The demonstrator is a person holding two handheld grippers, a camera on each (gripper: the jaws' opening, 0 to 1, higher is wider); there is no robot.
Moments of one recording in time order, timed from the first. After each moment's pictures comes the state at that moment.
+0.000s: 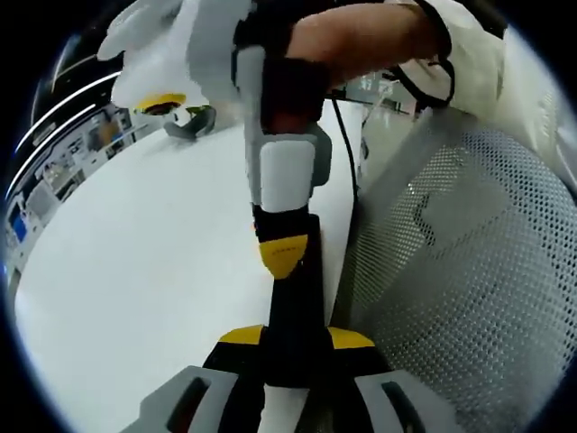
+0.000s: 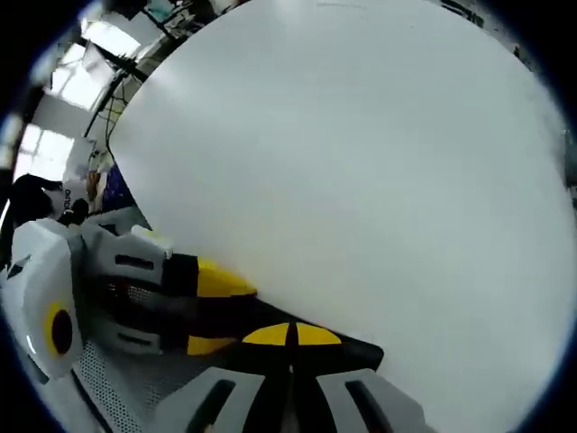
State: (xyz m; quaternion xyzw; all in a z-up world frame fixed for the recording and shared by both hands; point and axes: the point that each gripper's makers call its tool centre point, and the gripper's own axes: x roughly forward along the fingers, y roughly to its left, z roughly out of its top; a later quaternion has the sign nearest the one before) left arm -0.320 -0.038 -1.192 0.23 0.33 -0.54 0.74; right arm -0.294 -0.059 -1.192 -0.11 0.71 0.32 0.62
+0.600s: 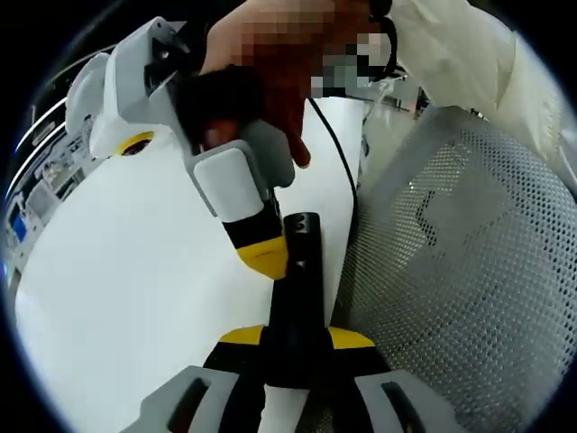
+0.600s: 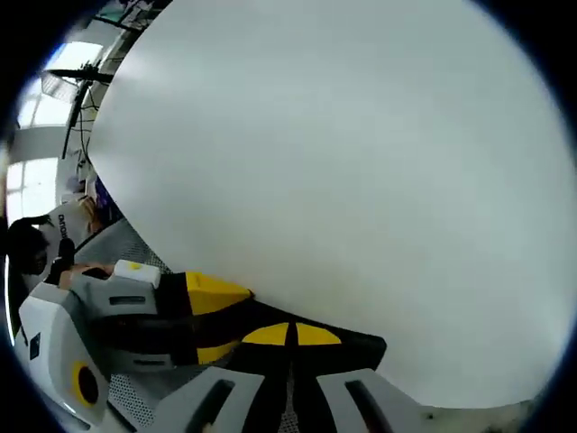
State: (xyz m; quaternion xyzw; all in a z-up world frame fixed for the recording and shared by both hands) left arm -0.320 -0.037 -1.192 0.23 0.33 -0.54 0.74; right arm -0.296 -0.061 -1.191 -0.06 0.74 0.27 0.61
